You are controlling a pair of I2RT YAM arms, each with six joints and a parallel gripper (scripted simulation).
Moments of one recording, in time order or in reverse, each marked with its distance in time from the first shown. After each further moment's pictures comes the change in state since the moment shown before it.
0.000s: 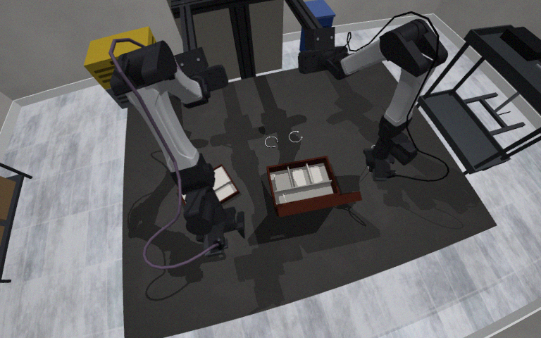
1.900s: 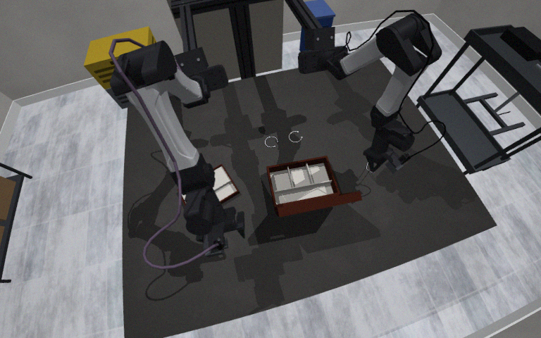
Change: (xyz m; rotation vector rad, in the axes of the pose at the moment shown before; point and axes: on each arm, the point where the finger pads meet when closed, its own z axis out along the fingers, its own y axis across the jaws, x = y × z) left arm -0.011 -0.001 -0.016 0.059 -0.261 -0.678; right arm 0.000 0.000 0.000 0.000 0.000 0.000
